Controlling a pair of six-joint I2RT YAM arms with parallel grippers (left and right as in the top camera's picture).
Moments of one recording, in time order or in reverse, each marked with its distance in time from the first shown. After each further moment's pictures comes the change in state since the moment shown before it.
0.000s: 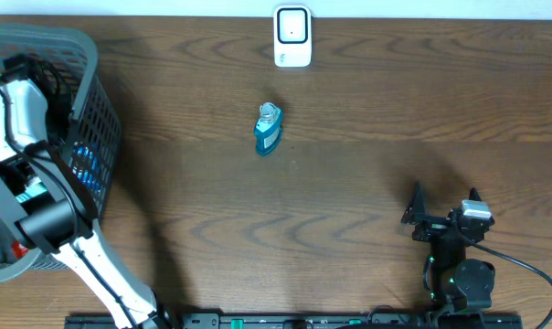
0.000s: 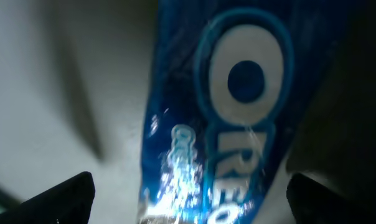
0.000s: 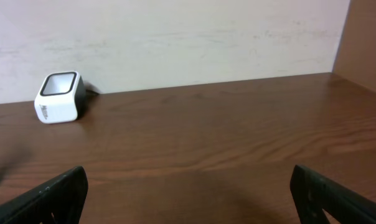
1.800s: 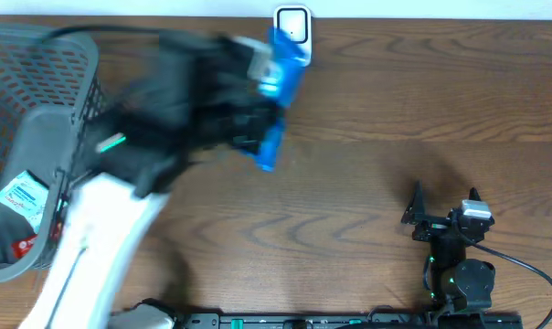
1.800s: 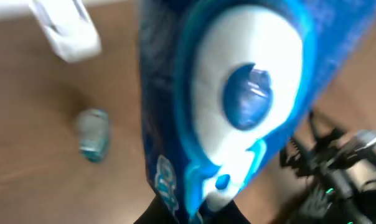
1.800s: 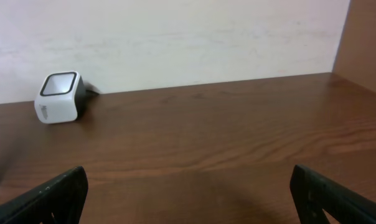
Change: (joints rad) left arm -0.977 -0.753 -0.037 0.049 0.367 -0.298; right arm 0.000 0.000 0.000 0.000 0.000 0.000
